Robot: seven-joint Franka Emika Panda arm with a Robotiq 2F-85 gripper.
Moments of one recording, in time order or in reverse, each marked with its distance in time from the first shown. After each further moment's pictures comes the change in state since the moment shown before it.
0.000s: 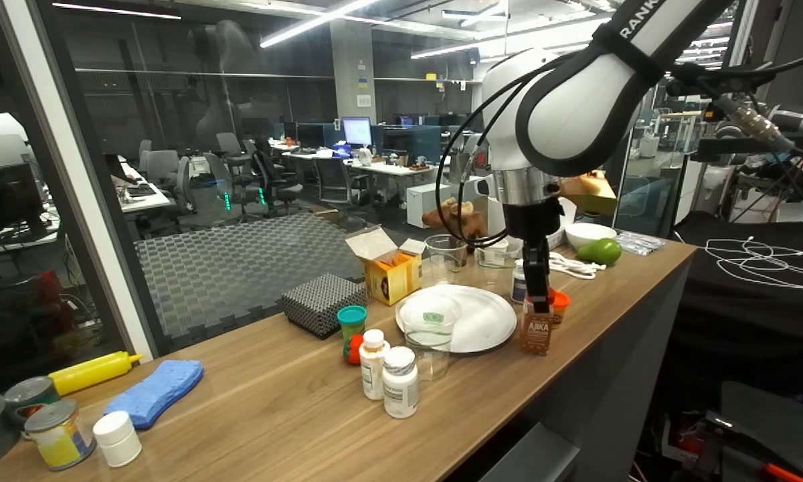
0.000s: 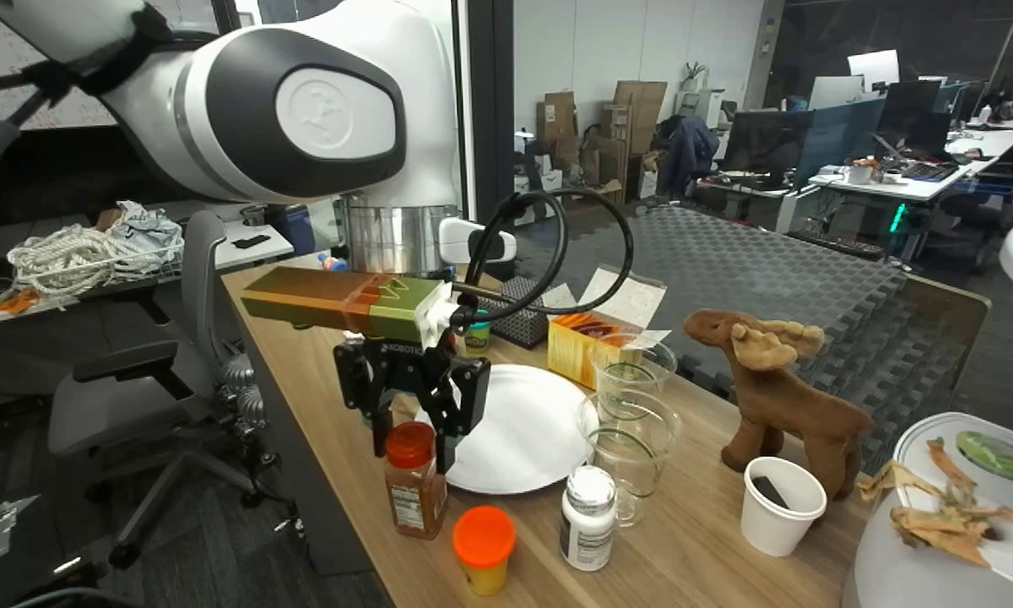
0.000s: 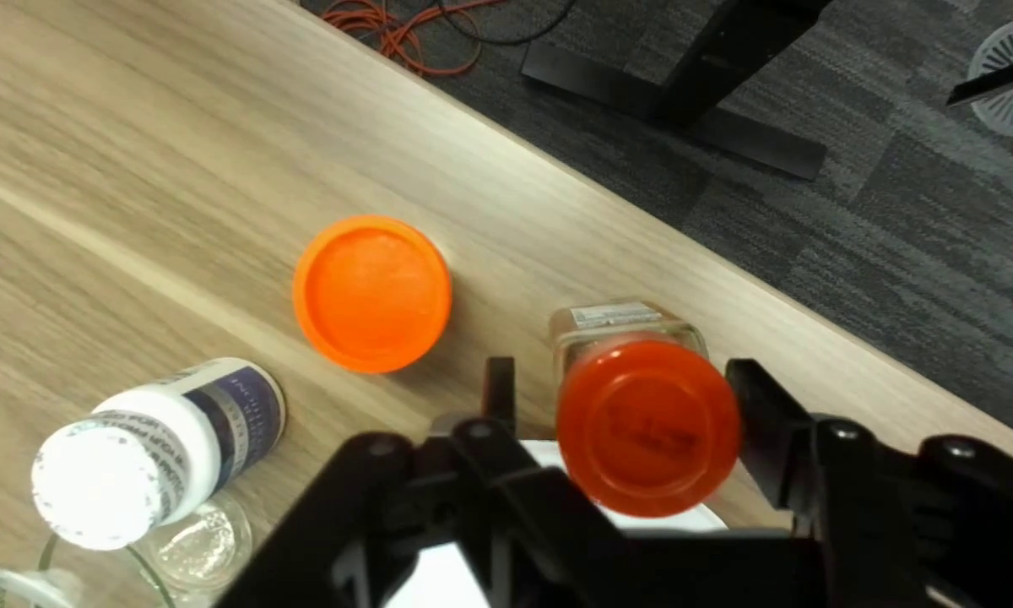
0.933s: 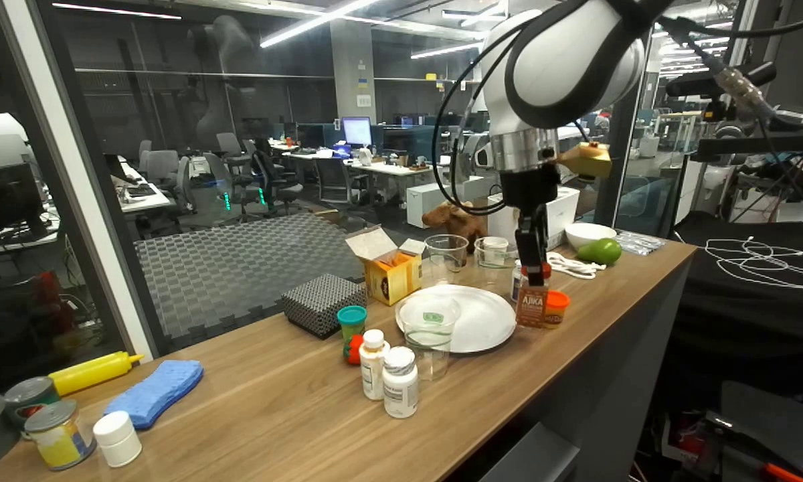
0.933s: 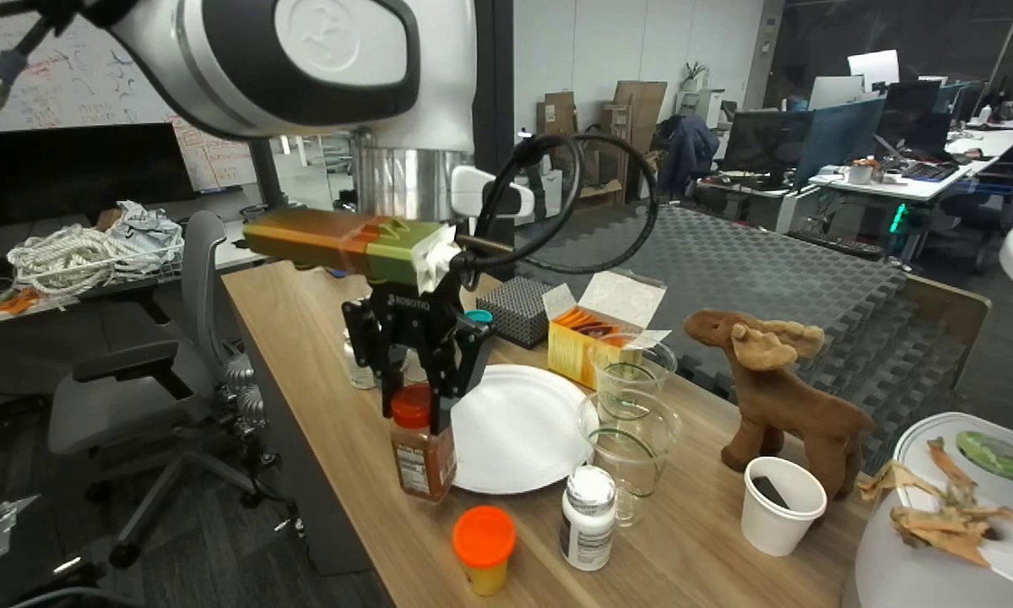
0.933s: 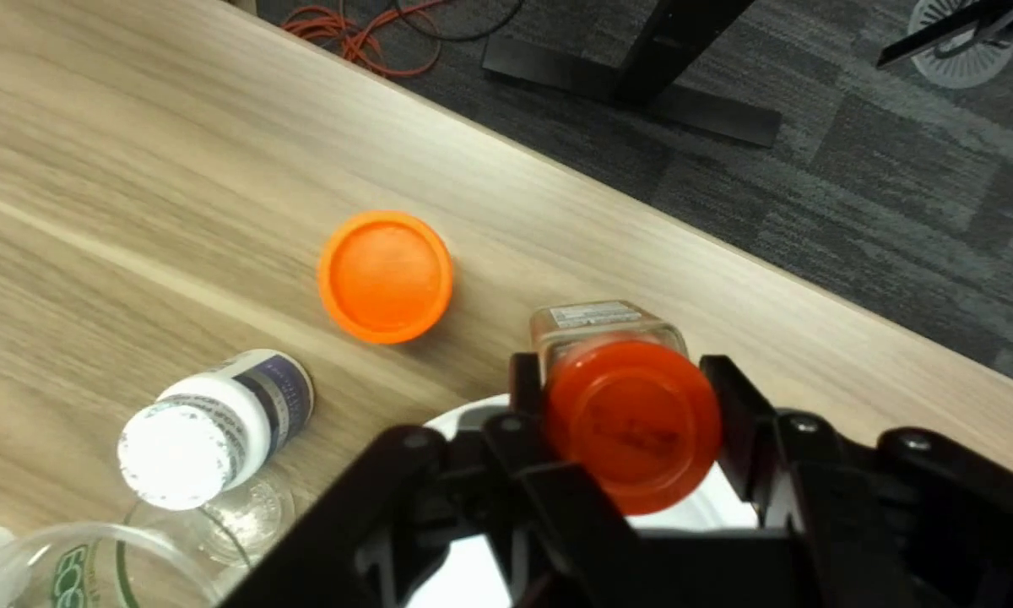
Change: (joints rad) arm -0.010 -0.049 -0.001 0.073 0.091 -0.129 0.002
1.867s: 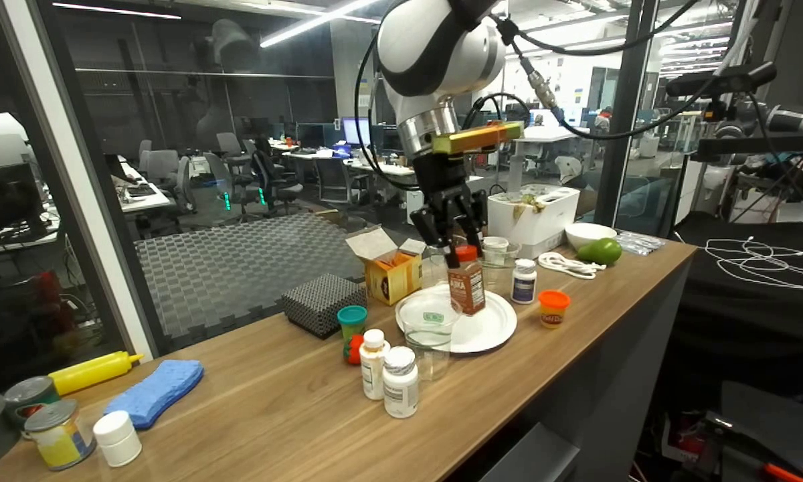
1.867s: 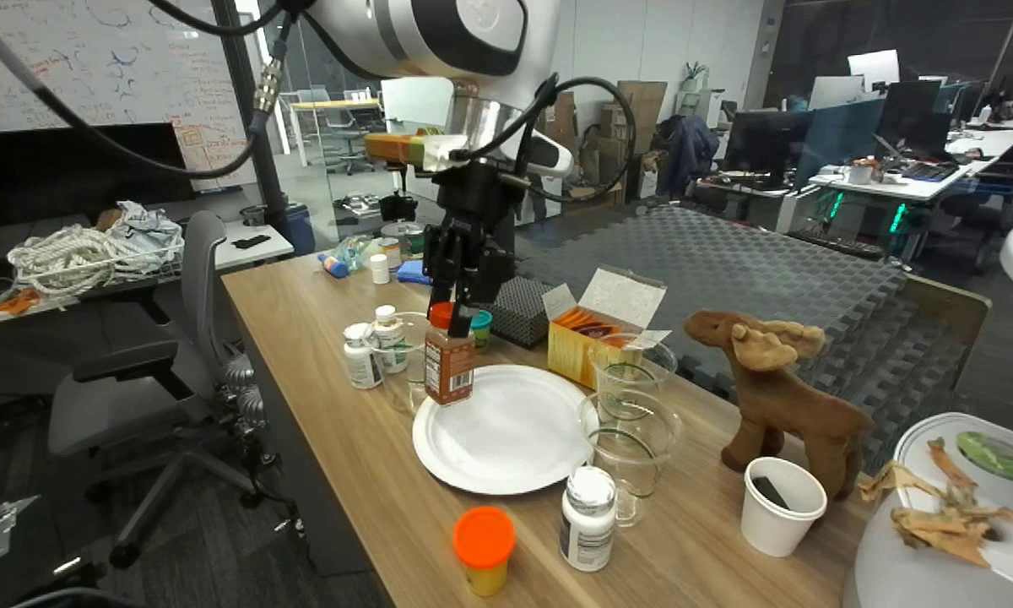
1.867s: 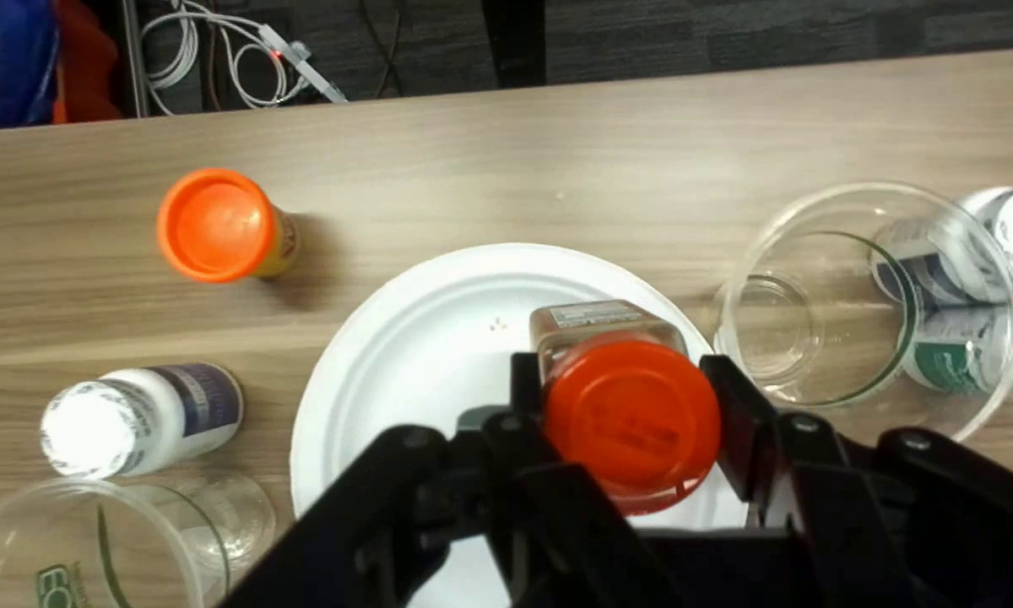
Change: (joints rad) arm 0.080 0.367 0.022 0.599 0.129 -0.426 0.520
